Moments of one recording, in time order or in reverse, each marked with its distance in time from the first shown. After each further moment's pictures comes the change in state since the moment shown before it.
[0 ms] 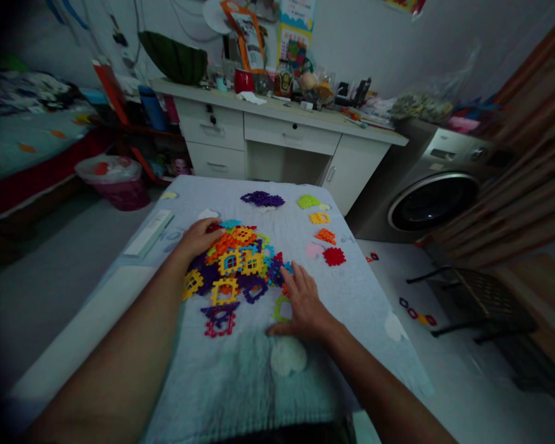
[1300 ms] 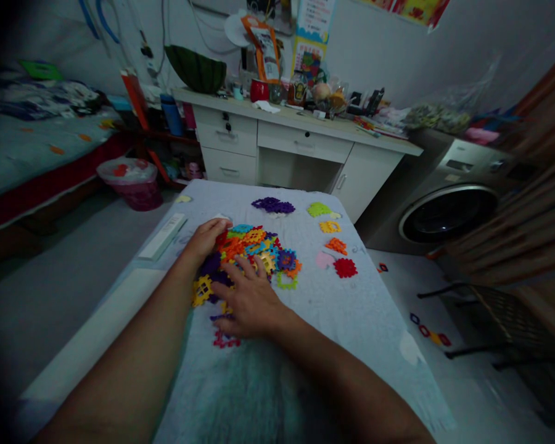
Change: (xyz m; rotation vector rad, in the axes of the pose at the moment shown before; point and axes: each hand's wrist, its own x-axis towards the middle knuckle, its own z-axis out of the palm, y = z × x) left_hand 0.002 0.005 -0.004 -0.600 0.058 -0.031; right_hand 0.088 -0.116 -0.016 -0.128 0.030 -0.461
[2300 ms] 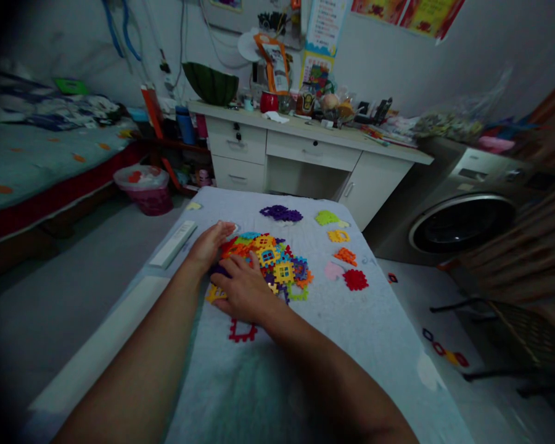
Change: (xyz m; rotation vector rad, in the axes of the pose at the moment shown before) left_hand 0.003 -0.001 -0.007 -0.281 0.050 -0.088; right_hand 0.053 0.013 0.010 -0.027 0.066 -0.030
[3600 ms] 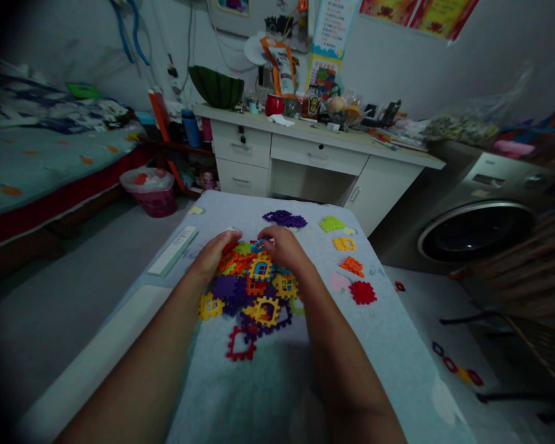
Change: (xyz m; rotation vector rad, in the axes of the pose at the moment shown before) left_hand -0.006 0.000 0.007 0.090 -0.023 0.032; right_hand 0.037 0.108 -0.045 0.269 0.150 0.237
